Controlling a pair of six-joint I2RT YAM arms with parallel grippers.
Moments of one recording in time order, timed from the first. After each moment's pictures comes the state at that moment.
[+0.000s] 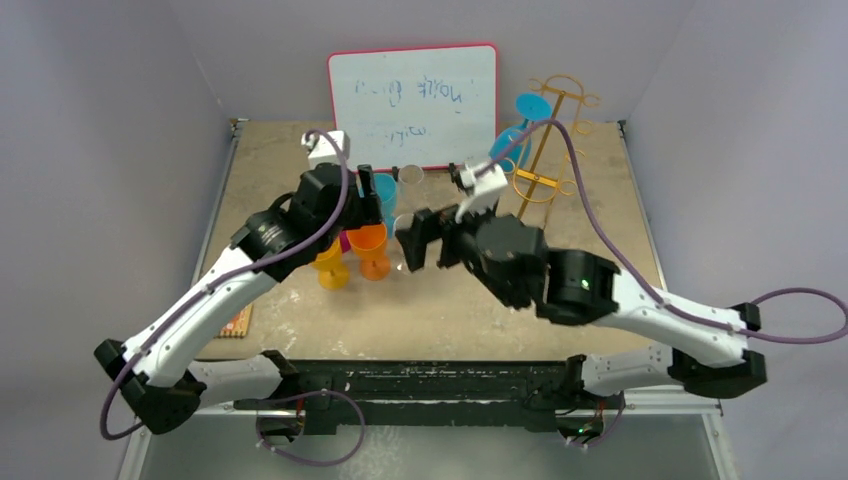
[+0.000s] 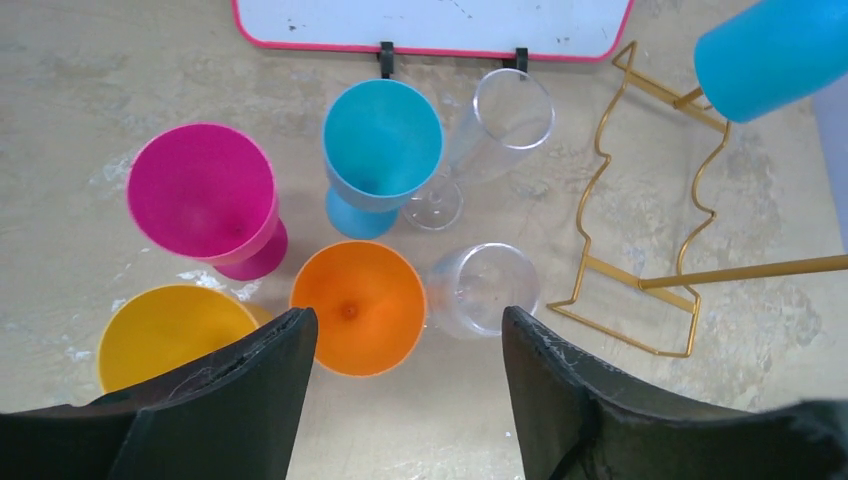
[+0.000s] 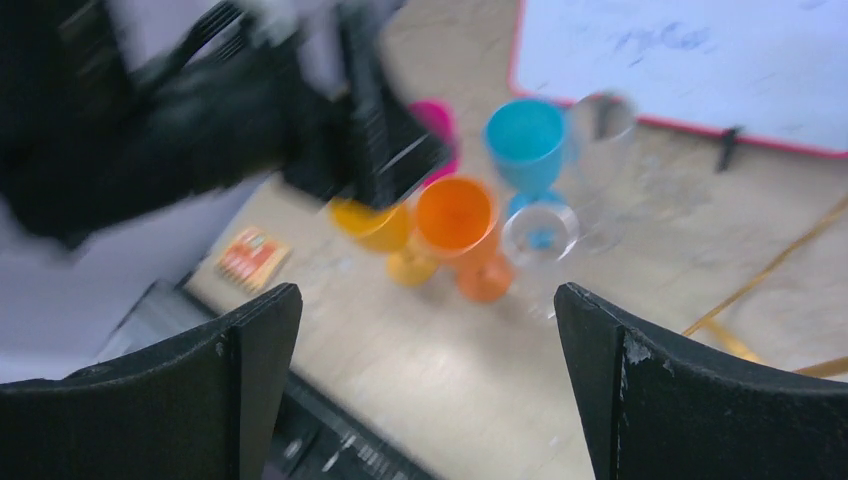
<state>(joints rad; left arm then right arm) -0.74 1.19 1.37 -0.75 -0.48 -0.57 1.36 1.12 1.41 -0.53 0.71 0.49</state>
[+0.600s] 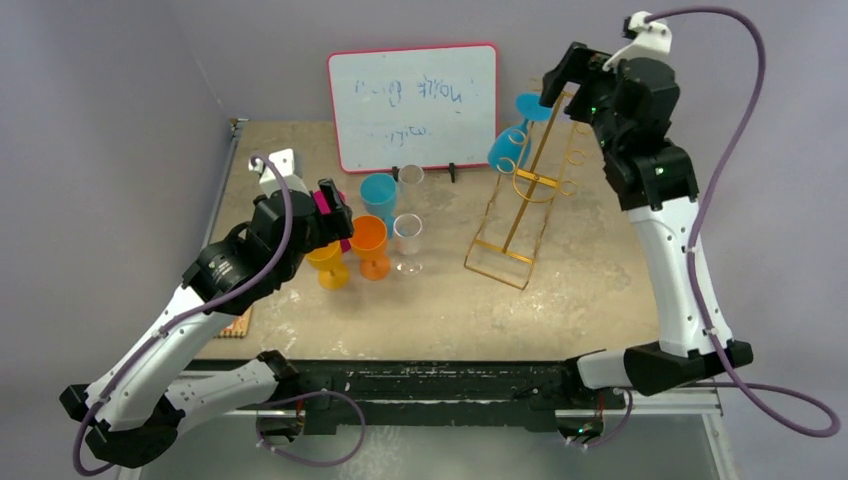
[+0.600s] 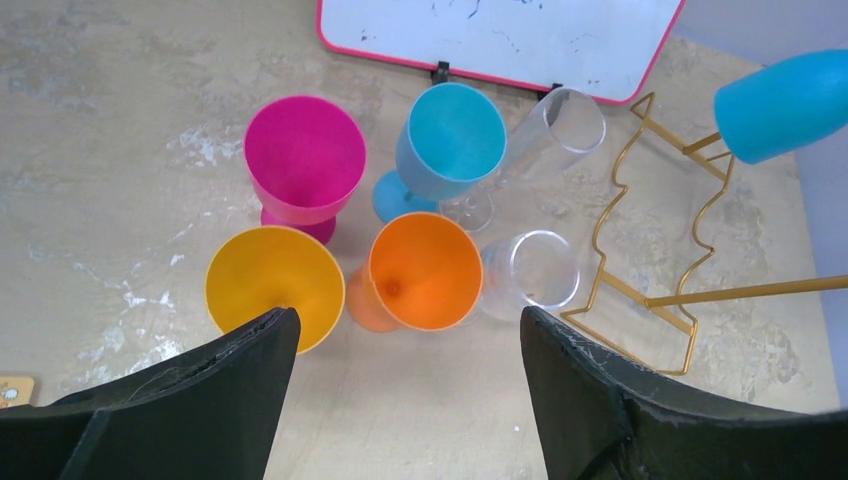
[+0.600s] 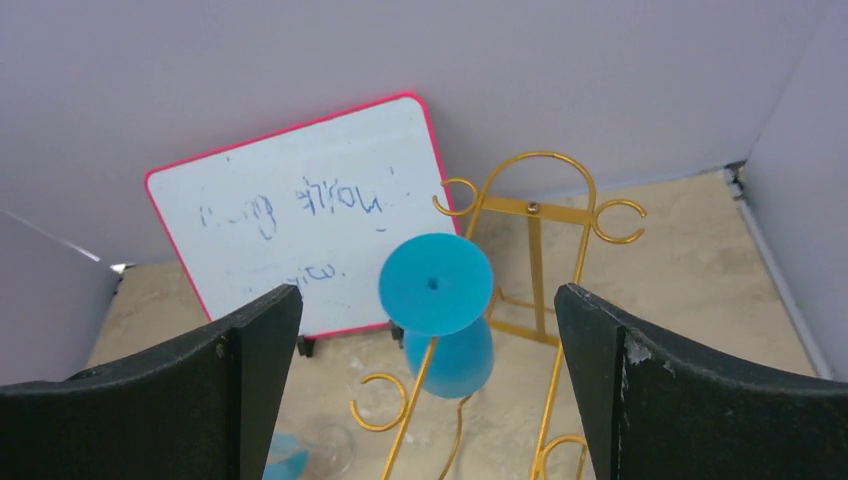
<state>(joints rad) -0.74 0.95 1.29 -0.86 -0.59 -0.66 0.33 1.36 1.84 -0.58 0.34 0.28</state>
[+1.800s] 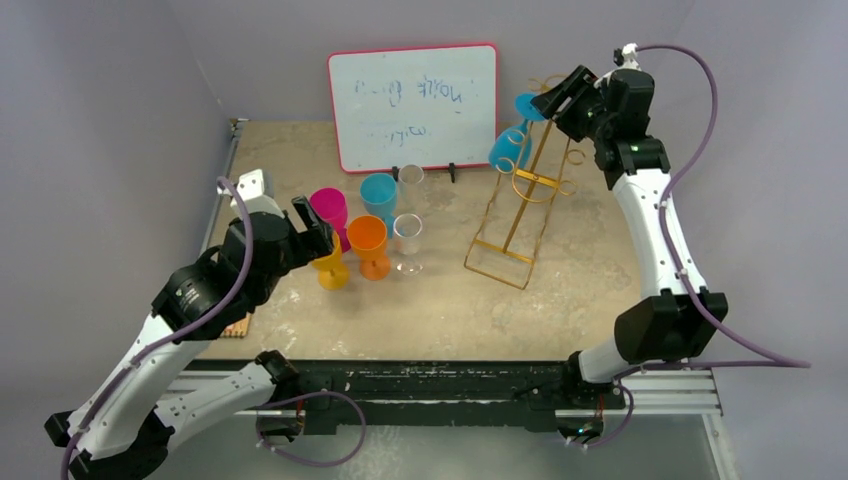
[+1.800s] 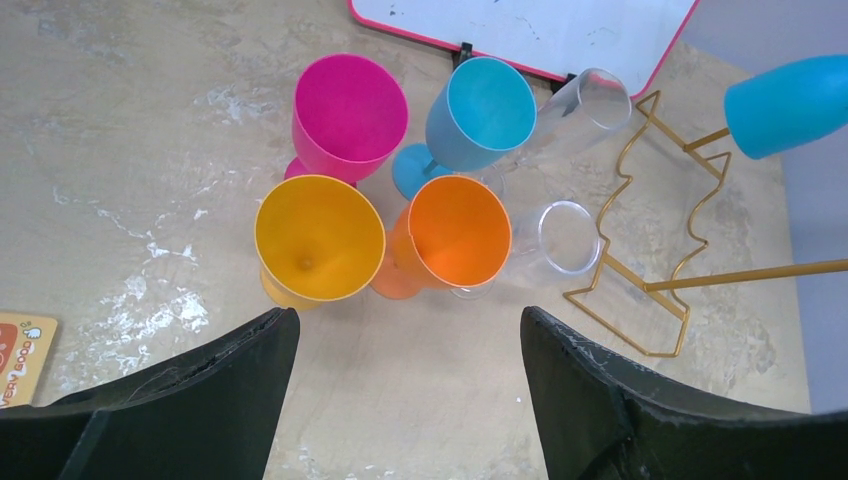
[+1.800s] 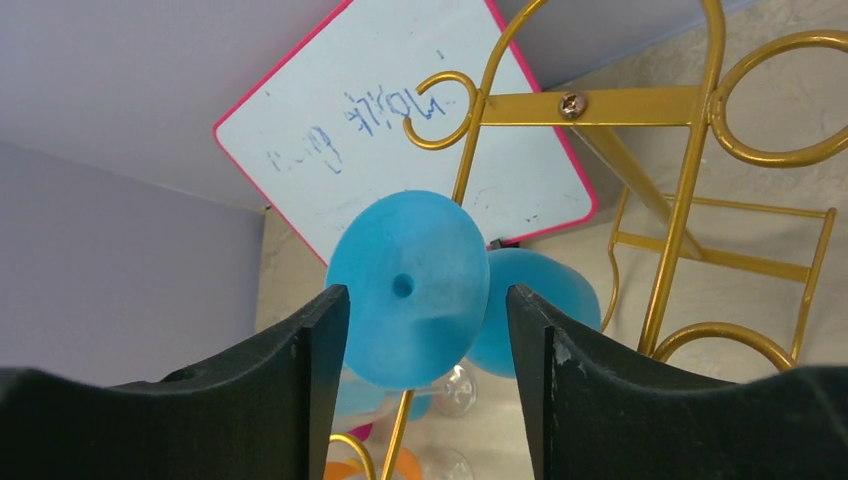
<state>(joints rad) -0.74 0.80 1.24 -0.98 -0.60 -0.76 0.04 1.50 1.63 -0.43 -0.19 0.67</state>
